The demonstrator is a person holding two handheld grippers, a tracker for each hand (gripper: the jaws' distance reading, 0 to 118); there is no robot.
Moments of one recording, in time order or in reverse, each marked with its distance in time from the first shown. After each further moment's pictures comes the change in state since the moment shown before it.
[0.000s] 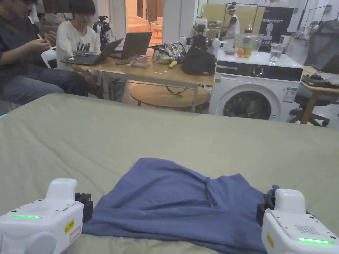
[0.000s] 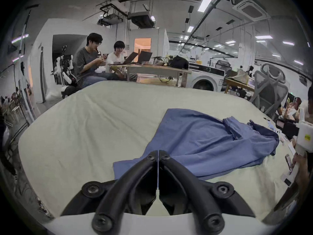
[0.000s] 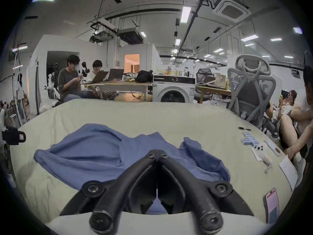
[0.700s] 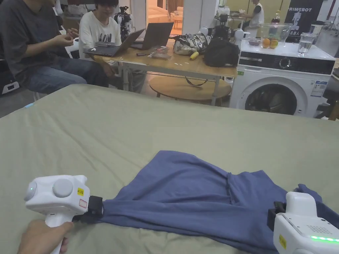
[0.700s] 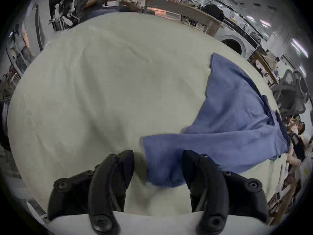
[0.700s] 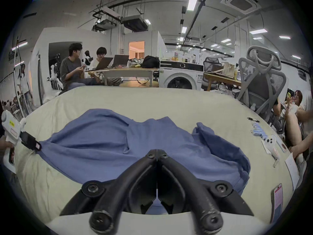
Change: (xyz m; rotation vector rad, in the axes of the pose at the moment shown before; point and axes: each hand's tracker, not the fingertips) left arm -0.080 -0.009 -0.117 -0.540 0.039 0.177; right arm -0.016 -0.015 -0.026 -0.131 0.040 0.016
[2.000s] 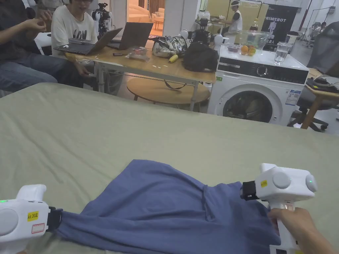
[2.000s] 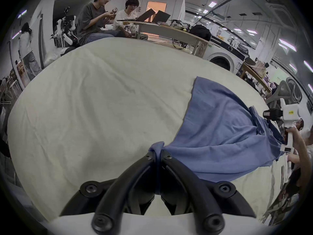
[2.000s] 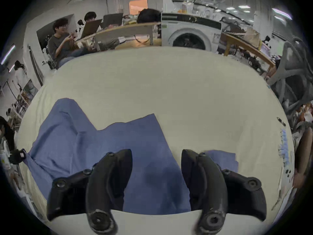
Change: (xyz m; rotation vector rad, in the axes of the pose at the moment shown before) left arm 0.017 -0.008 0.032 0.211 -0.056 -0.041; right arm 0.066 0.099 -0.227 -0.473 0.094 0.000
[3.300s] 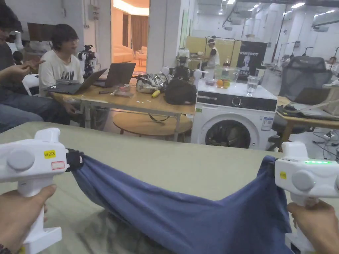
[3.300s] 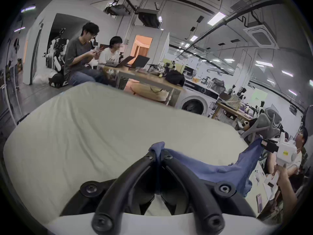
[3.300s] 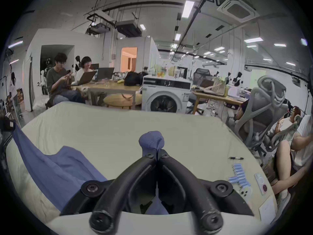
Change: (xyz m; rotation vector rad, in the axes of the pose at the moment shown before) left arm 0.085 0.153 0.095 0.356 -0.204 -0.016; right arm 0.027 0.001 0.215 0.561 -0.198 -0.005
